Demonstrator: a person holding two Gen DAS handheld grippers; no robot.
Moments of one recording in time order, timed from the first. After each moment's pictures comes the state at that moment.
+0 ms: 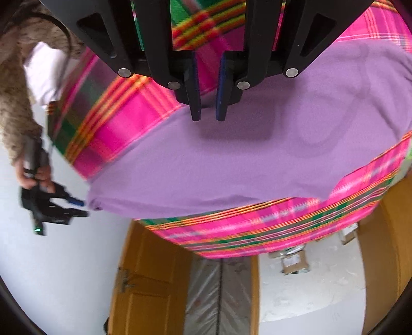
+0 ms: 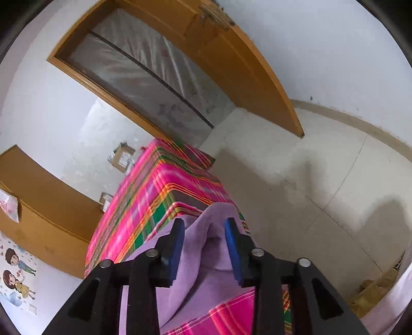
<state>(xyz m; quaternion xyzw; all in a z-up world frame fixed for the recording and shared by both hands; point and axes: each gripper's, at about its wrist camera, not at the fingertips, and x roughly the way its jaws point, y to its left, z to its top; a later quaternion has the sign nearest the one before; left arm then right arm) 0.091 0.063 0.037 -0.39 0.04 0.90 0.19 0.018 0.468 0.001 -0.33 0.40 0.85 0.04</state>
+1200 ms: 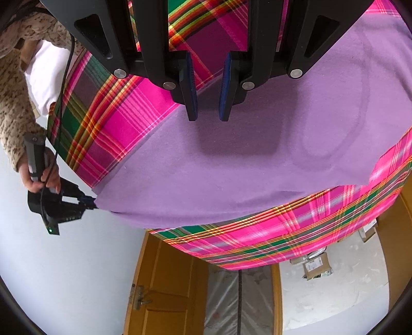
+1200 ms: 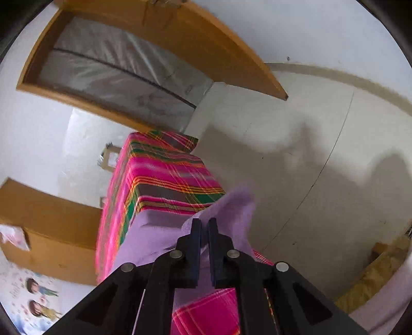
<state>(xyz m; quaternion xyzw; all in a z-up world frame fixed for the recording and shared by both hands) 0.061 0.108 0.021 -0.43 0.06 0.87 0.22 0.025 0.505 -0.062 -0.37 0.50 0.79 0.04</state>
